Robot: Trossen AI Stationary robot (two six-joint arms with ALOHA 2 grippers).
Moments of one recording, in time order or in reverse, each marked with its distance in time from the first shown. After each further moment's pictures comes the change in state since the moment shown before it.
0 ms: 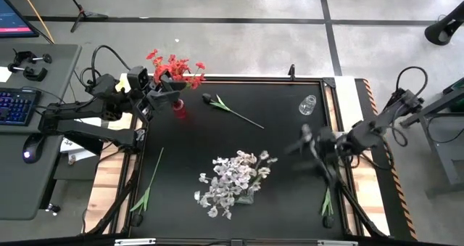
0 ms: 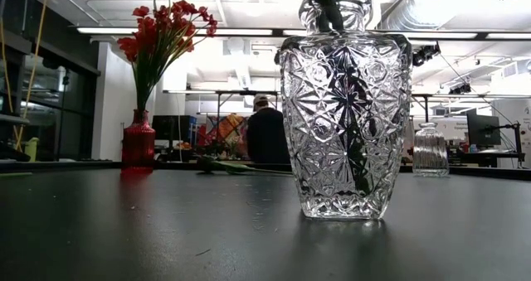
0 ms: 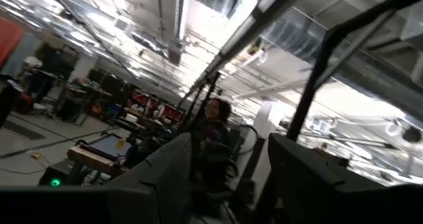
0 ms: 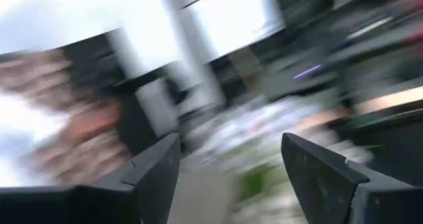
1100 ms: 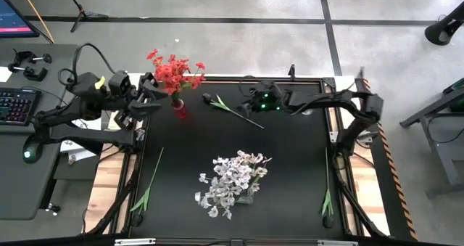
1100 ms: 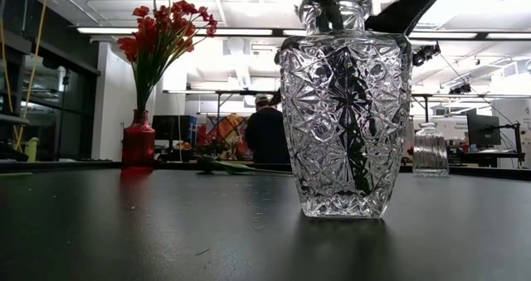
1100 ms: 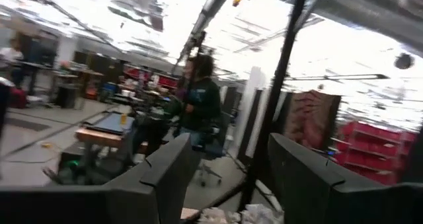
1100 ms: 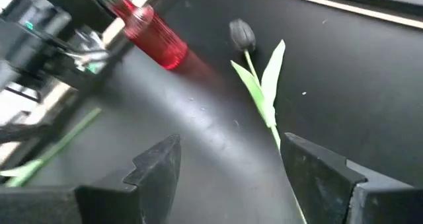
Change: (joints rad) left arm 0.088 -0.197 -0.001 -0.340 0.223 0.150; right arm -0.979 0.734 0.000 0.128 -0.443 0.164
